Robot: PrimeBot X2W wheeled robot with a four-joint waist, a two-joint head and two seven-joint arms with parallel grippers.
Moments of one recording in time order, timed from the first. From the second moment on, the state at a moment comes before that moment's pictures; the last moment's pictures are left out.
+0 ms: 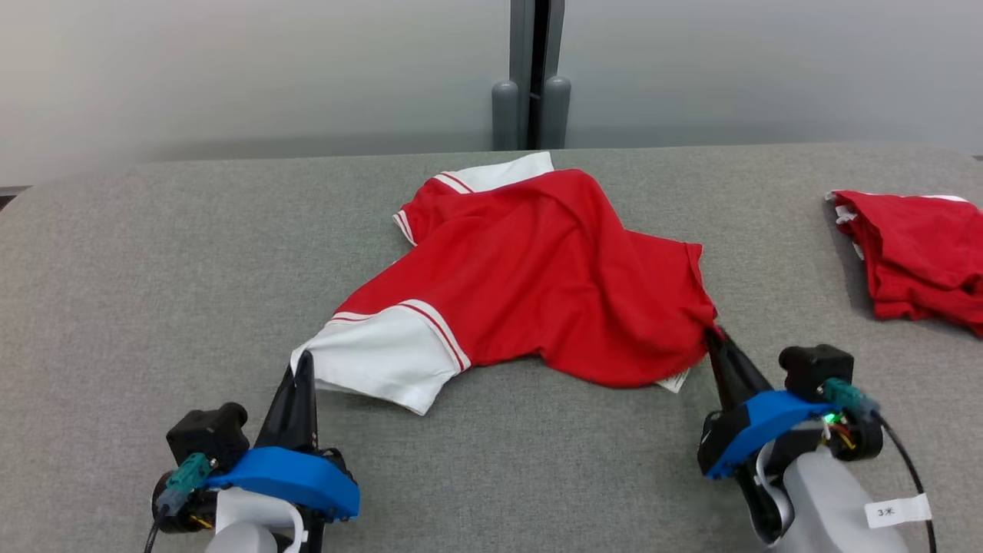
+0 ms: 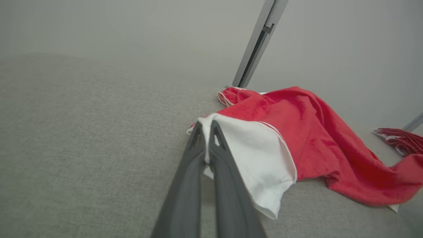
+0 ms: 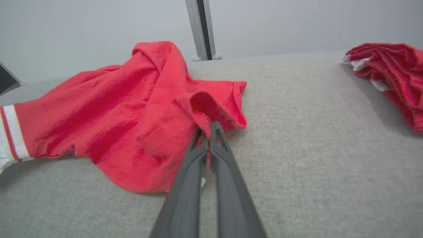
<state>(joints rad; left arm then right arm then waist) -0.15 0.13 -0.24 0.36 -0.47 0.01 -0.17 -0.43 -0.05 0.08 0.83 0.21 0.13 -0.26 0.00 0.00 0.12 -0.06</state>
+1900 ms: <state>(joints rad) -1.16 0.27 -0.24 0.28 -0.42 -0.08 0.01 -1.14 -0.14 -0.14 0.50 -0.09 0.13 -0.03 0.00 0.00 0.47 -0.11</state>
